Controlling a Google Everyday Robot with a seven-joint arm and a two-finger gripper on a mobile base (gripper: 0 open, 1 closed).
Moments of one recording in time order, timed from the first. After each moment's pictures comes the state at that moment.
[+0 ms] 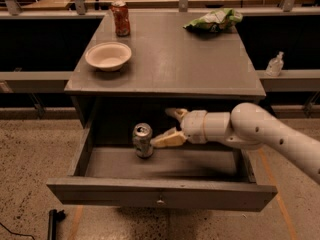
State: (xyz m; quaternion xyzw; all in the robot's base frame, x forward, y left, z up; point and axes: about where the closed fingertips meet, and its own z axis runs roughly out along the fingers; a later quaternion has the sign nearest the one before) arm 0.583 -0.015 0.716 -0.48 0.67 0.30 0.48
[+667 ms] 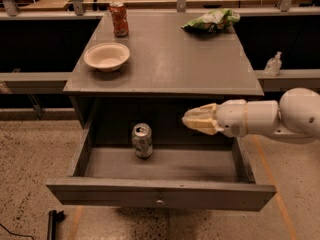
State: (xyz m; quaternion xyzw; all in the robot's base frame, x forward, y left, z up) arm 0.543 -0.088 0.790 -0.44 0.70 0.33 0.46
